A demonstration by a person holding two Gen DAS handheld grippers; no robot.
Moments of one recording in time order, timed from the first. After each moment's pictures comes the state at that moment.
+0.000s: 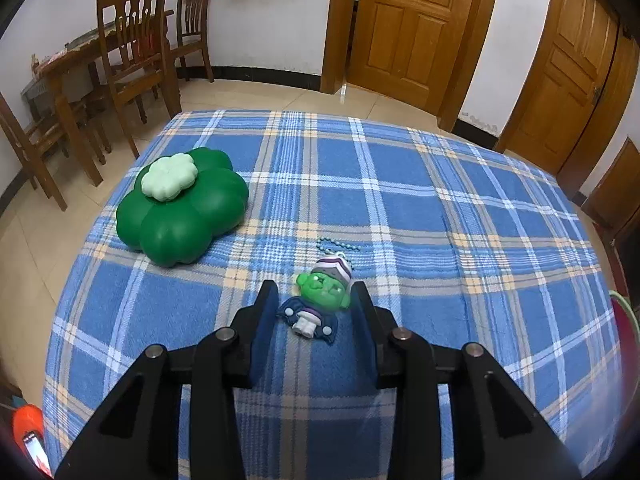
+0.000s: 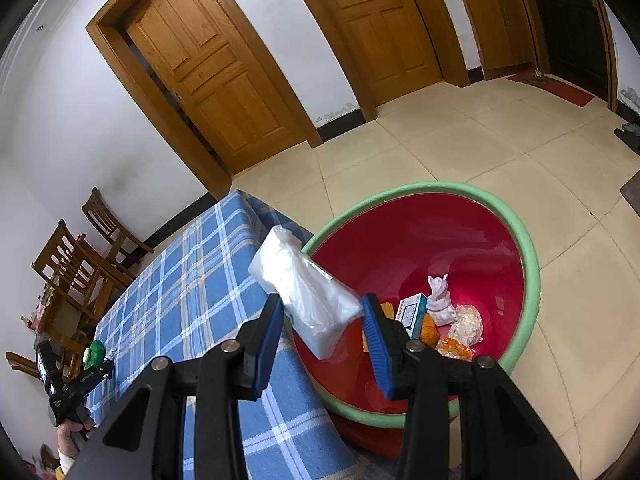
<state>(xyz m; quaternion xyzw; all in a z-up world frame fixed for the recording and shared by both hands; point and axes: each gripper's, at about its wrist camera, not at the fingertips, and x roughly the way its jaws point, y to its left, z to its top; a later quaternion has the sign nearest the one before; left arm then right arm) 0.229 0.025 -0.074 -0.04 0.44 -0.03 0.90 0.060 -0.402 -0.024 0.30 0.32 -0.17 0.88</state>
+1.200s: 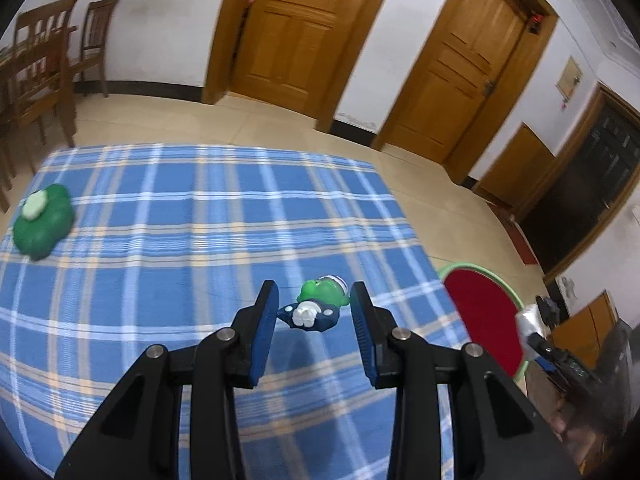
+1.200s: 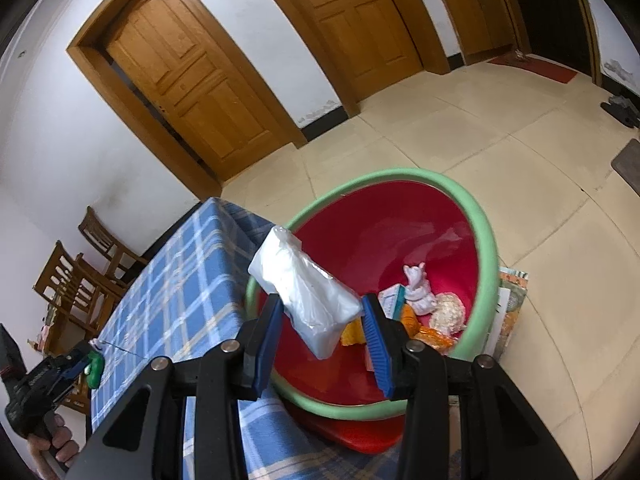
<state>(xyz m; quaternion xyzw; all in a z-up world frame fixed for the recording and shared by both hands) 0.157 -0.103 0.000 -0.07 0.42 -0.24 0.87 0.037 -0.432 -0.043 0.34 0.32 -0.19 0.87</state>
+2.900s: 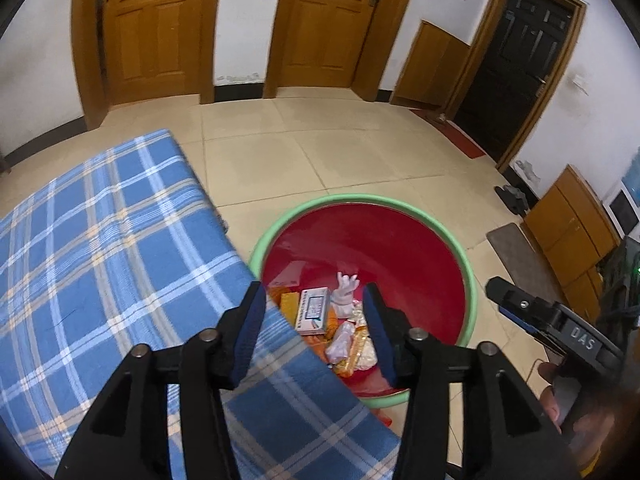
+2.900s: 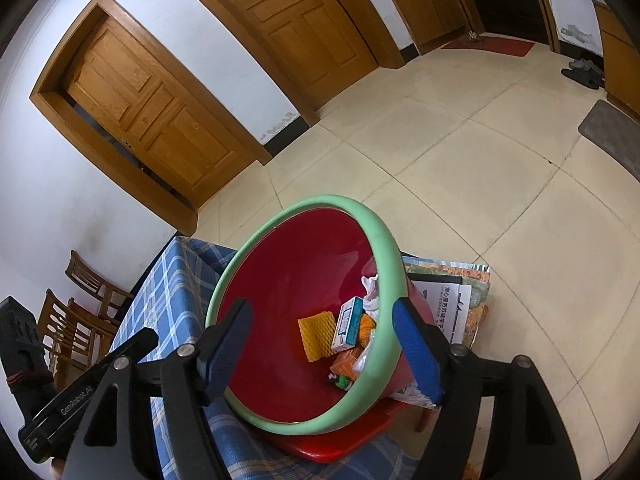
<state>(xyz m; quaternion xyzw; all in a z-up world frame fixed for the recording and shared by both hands) 0.110 -0.311 -0.016 0.07 0.44 -0.38 0.81 -0.004 -0.479 -0.042 0.39 0.30 -0.24 0.84</state>
